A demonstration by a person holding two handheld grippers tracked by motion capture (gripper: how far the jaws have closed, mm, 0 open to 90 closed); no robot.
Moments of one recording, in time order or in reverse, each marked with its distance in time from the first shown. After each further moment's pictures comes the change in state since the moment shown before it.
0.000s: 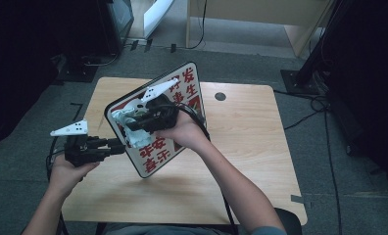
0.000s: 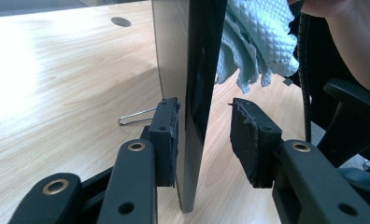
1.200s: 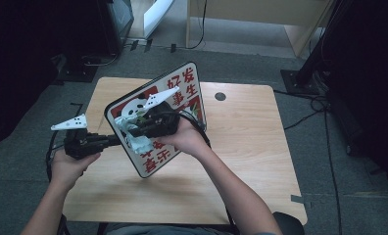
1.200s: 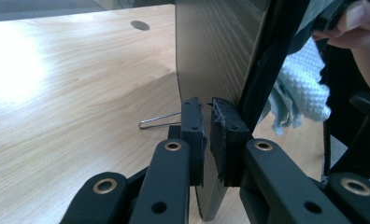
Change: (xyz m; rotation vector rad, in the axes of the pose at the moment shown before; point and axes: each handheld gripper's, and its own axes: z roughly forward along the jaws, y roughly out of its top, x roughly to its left) left arm 0.015 0.005 0.004 -0.014 0.044 -0.028; right arm 0.001 -0.020 0.008 0.004 0.008 0.038
